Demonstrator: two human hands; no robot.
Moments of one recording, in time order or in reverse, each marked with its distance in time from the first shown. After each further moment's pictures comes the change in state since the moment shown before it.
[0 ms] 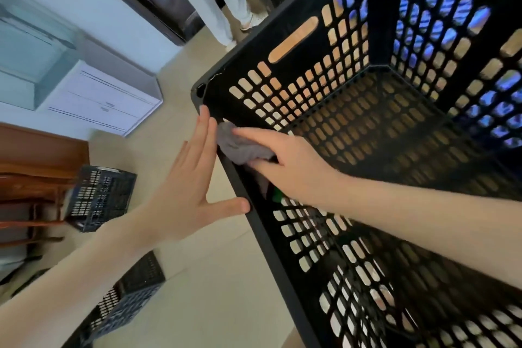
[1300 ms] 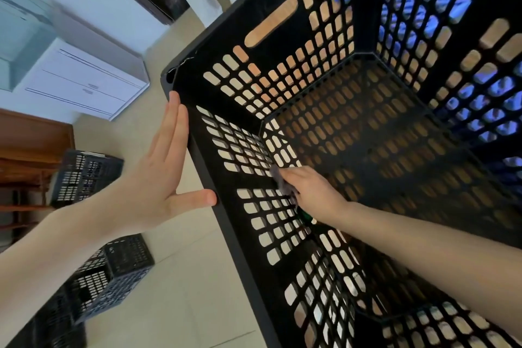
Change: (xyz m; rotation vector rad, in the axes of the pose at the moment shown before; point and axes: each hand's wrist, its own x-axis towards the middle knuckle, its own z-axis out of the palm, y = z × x) left_hand 0.001 0.006 -0.006 0.074 -0.101 -0.036; right_hand -0.043 0.150 0.008 -0.510 -0.113 0.199
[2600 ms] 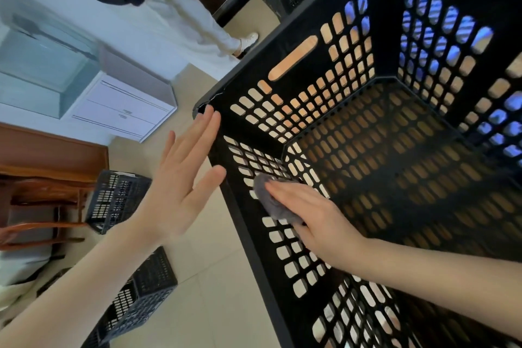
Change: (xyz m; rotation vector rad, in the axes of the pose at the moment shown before) left_hand 0.013 -0.001 -0.013 -0.087 0.315 0.005; right_hand -0.015 -0.056 -0.018 0.266 0.263 -0.416
